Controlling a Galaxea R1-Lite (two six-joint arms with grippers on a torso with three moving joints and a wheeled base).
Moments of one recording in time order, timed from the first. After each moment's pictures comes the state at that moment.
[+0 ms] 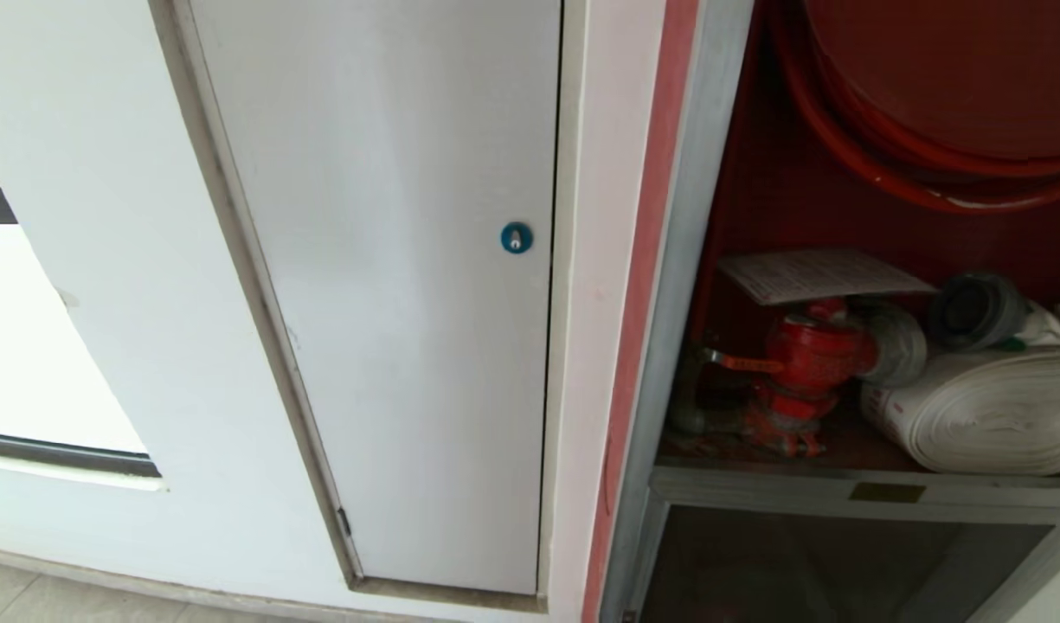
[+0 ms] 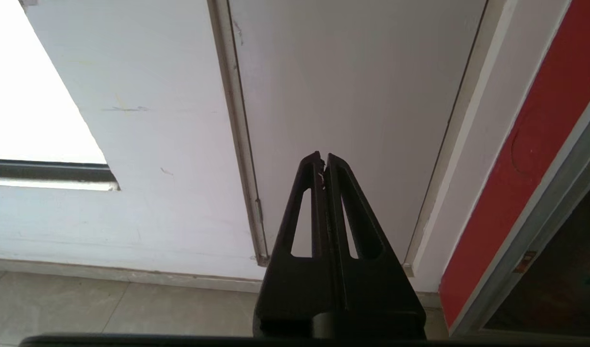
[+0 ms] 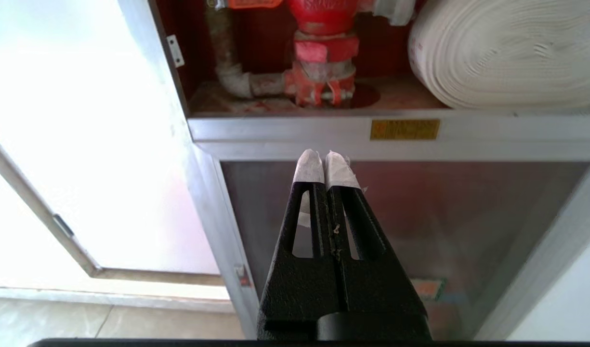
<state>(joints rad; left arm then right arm) -0.01 0.00 0.00 -0.02 -0.01 0.01 0.00 0.00 0.00 -0.01 -0.04 0.09</state>
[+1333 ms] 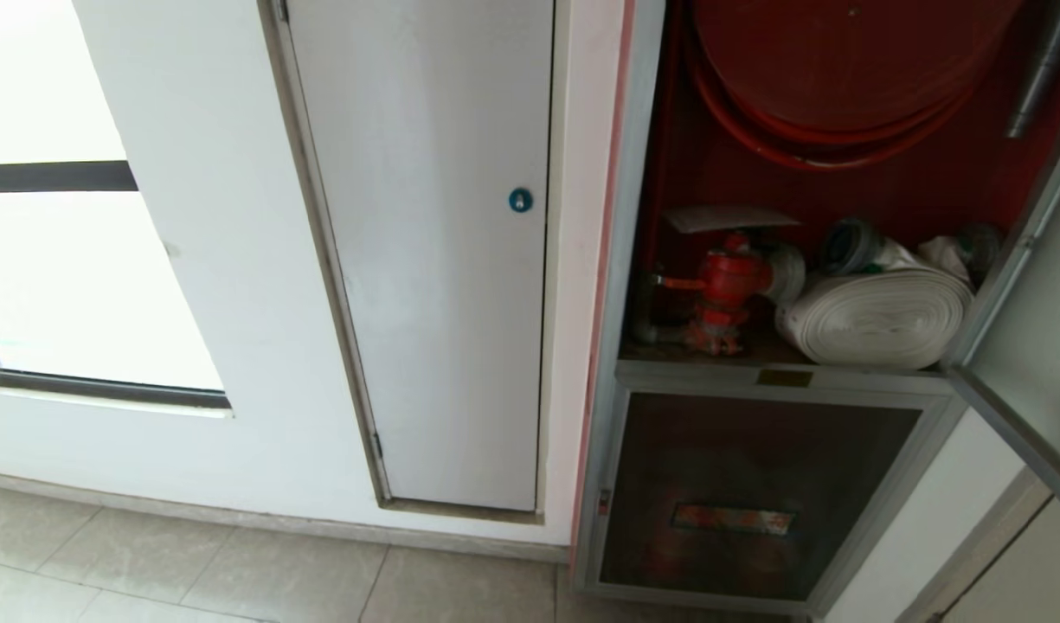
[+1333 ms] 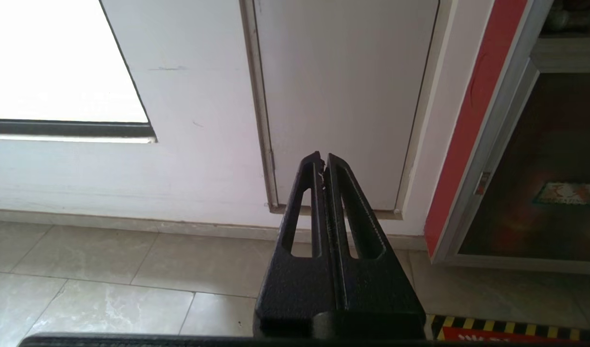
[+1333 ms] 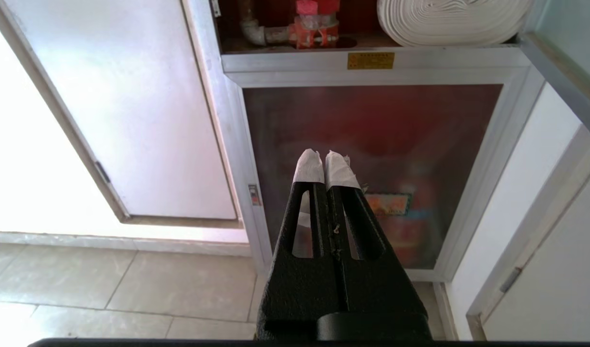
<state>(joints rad) -0.01 0.00 0.00 -0.02 -0.01 0.03 0.00 0.00 0.00 -0.01 -0.04 0.08</state>
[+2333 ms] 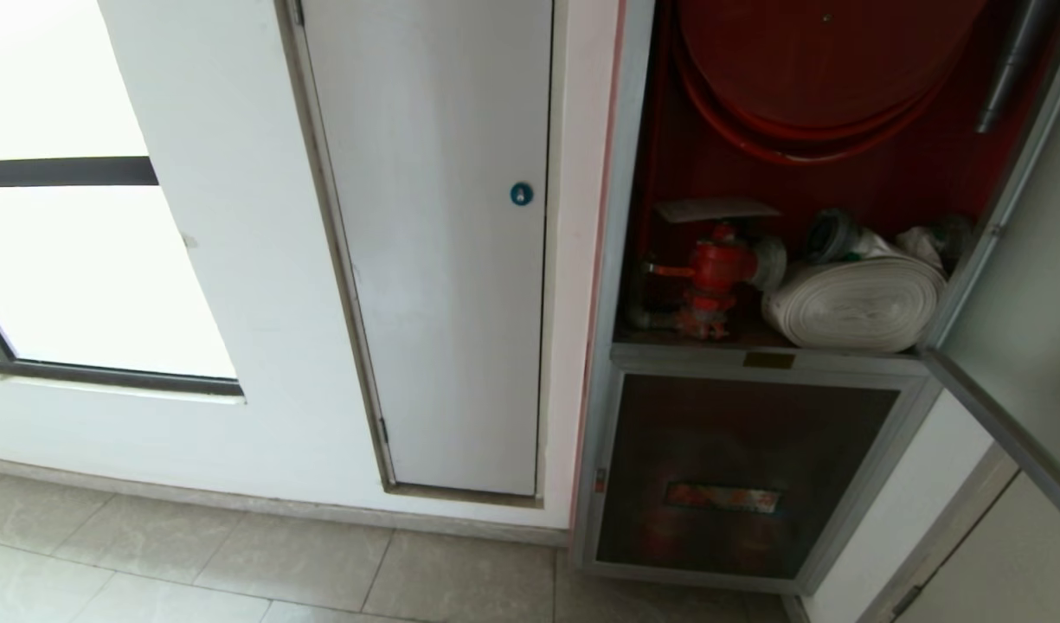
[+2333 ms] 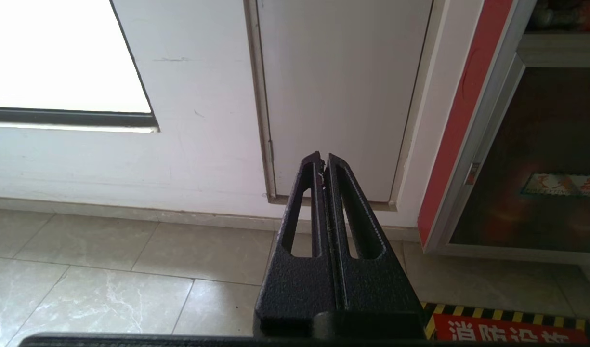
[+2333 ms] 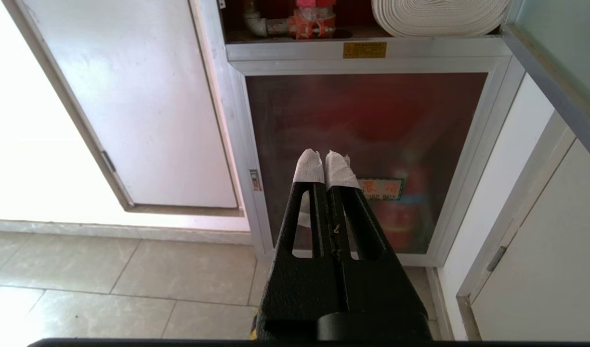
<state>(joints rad) -0.01 0.00 0.00 -0.02 -0.01 0.01 0.00 0.00 0.00 -0.01 -0.04 0.08</state>
